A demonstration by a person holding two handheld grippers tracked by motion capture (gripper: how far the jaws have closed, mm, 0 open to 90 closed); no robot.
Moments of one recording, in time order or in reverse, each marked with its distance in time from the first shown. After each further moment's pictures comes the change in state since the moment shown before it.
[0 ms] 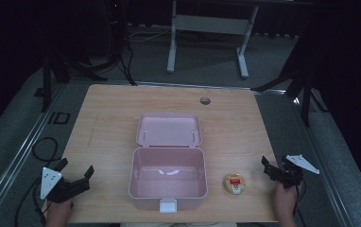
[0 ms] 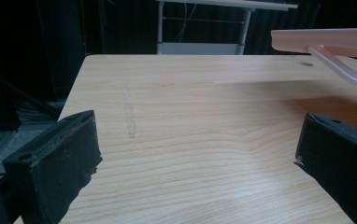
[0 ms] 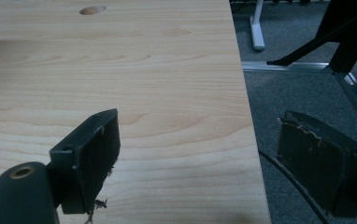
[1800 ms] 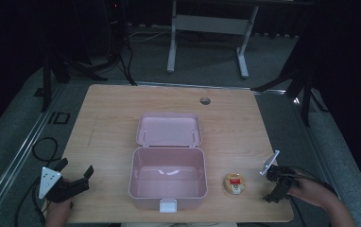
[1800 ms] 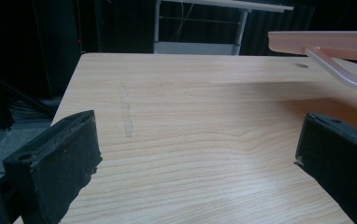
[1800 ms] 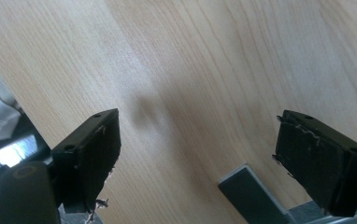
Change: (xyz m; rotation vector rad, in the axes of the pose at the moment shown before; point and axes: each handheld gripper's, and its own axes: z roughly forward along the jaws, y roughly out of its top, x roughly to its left) left arm 0.002 0.000 0.000 0.003 -0.017 -0.015; right arm 0.034 0.037 -0.004 0.988 0.542 -0.827
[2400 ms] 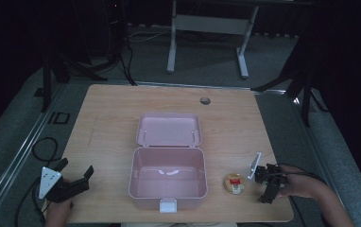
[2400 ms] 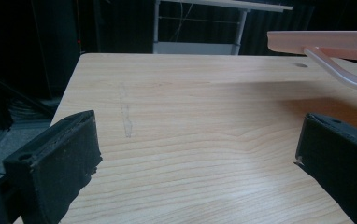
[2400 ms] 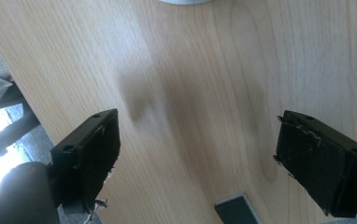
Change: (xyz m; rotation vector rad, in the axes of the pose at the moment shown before) left arm 0.000 0.000 0.000 0.000 -0.003 0.003; right arm 0.014 0.038 0.005 0.137 -0.013 -0.175
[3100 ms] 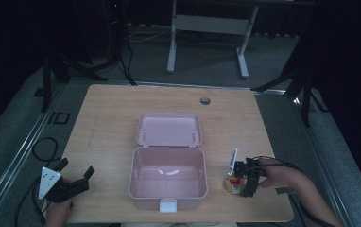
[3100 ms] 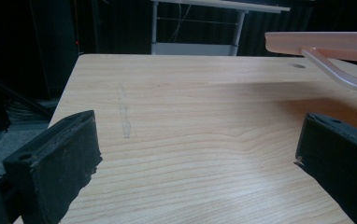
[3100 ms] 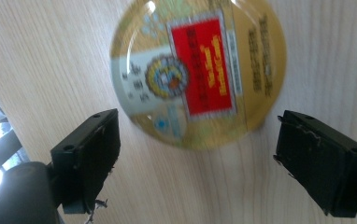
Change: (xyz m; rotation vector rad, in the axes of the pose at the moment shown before) left arm 0.000 0.000 0.000 -0.006 -0.009 -0.002; right arm 0.002 0.065 0.000 0.017 -0.002 -0.127
